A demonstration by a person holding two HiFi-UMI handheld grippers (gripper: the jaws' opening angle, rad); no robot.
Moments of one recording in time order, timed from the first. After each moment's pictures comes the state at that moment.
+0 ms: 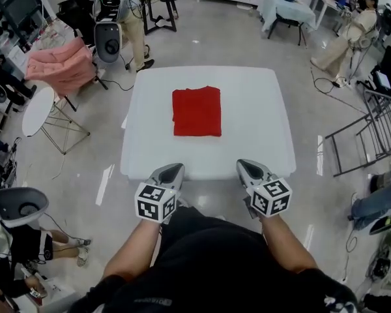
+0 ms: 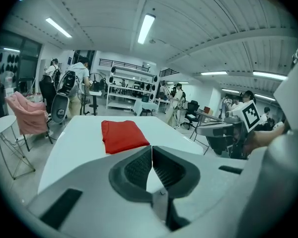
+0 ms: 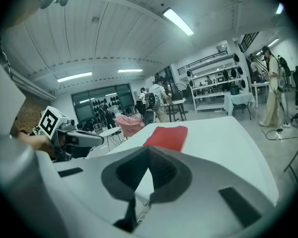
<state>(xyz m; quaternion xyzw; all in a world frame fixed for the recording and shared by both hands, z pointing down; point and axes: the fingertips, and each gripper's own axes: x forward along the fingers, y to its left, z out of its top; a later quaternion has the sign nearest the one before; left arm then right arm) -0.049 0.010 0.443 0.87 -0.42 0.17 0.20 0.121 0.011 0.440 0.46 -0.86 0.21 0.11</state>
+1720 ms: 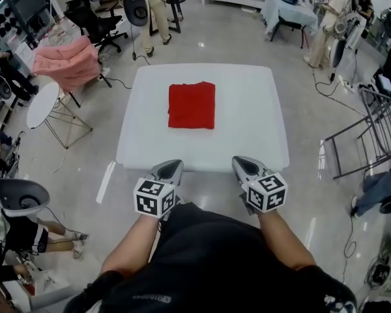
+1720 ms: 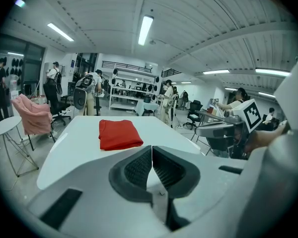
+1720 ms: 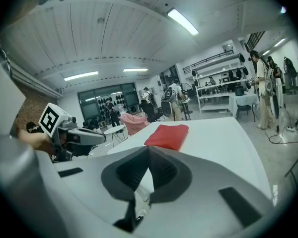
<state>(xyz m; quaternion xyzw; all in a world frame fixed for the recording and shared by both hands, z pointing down) -0.027 0.043 0.439 0.86 -0.44 0.17 0.20 0.134 0.038 0.437 0.43 -0.87 0.20 0.11</state>
